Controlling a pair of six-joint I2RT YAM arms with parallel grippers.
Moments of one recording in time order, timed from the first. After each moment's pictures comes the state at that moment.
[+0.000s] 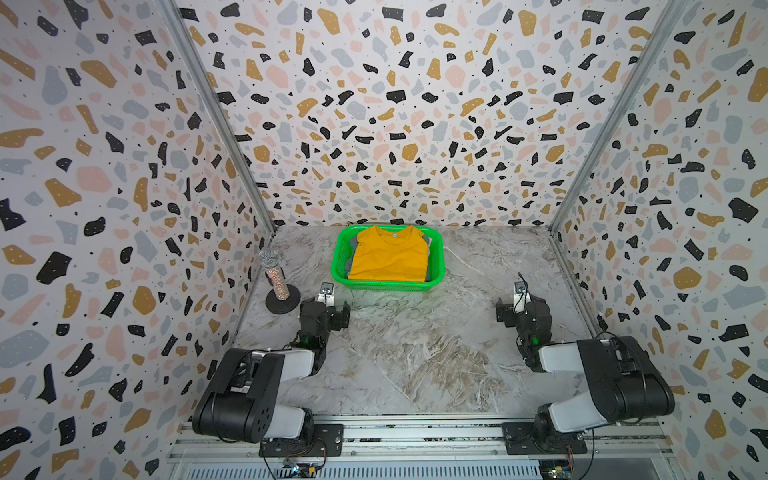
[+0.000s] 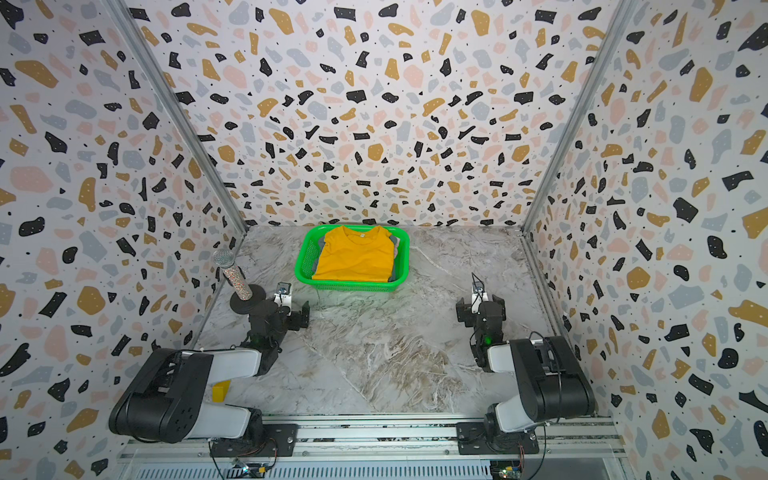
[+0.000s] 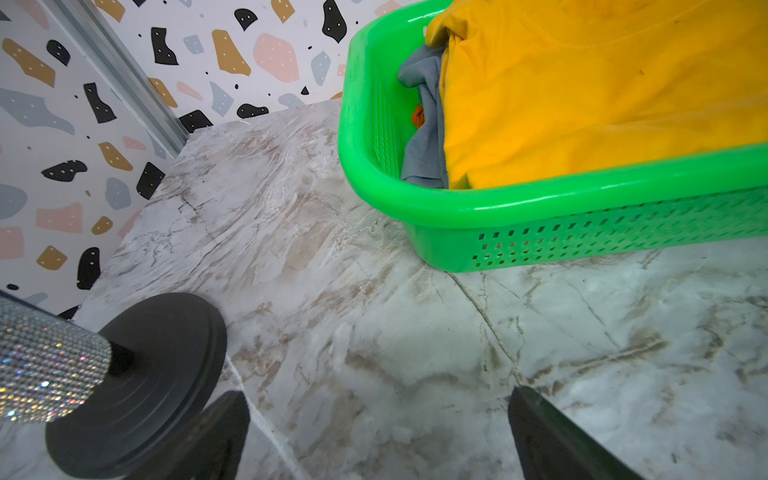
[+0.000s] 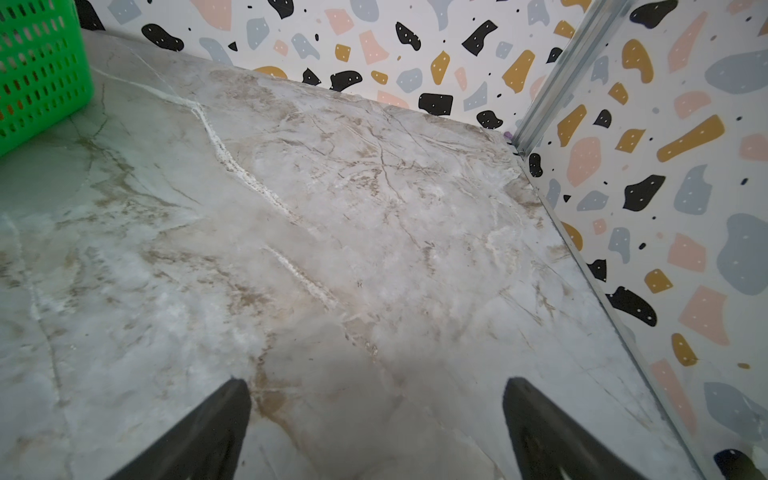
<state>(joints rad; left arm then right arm) -0.14 1.41 0.30 0.70 -0.14 0.11 0.11 1.51 0.28 0.86 0.18 -0.17</state>
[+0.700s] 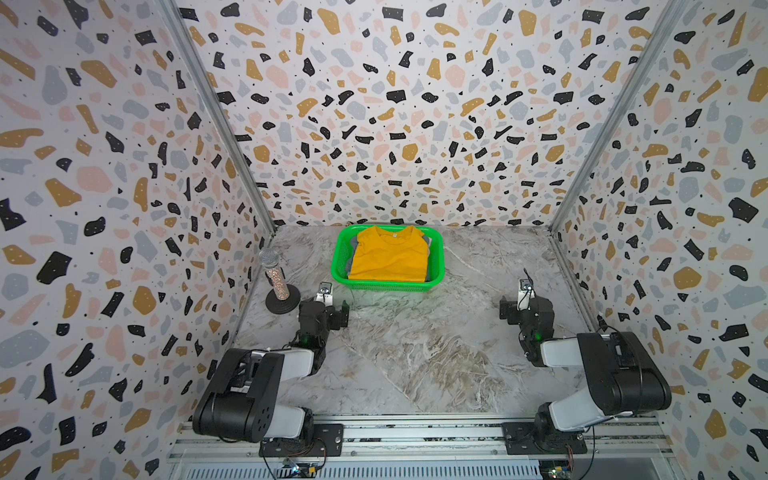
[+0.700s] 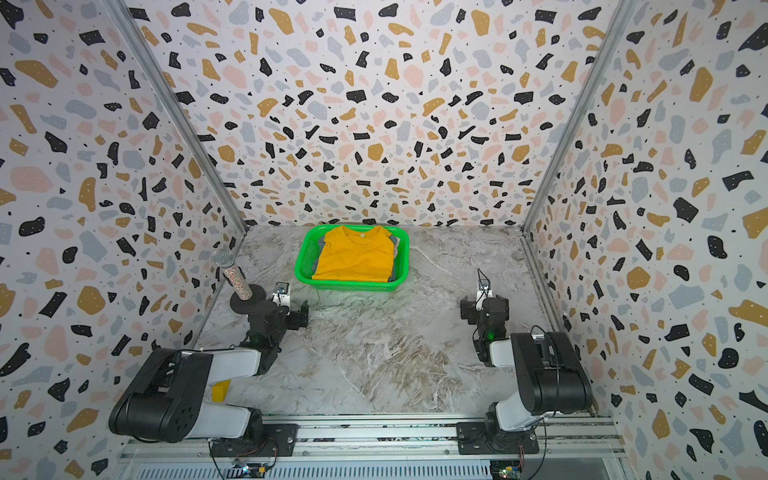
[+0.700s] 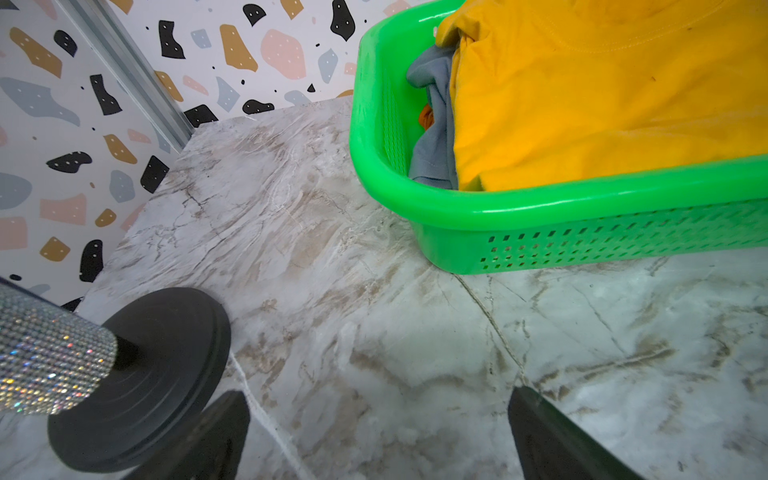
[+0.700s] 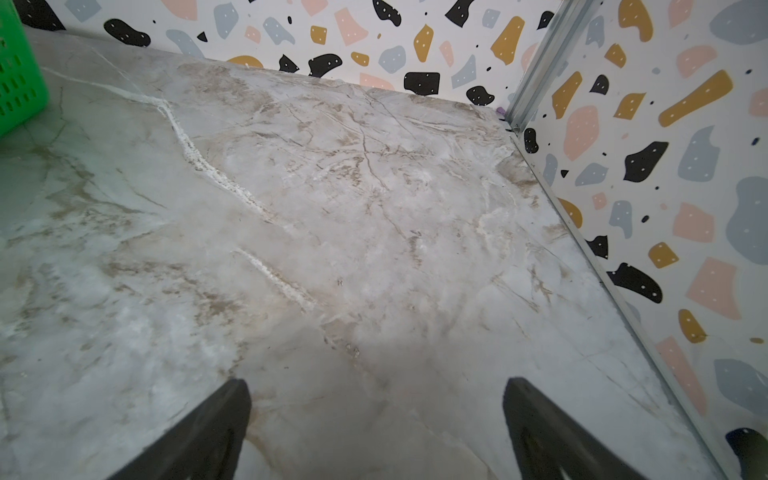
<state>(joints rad) -0.13 1.41 0.30 0.69 -0.14 0.09 0.07 1.52 0.33 0.80 0.16 -0.12</state>
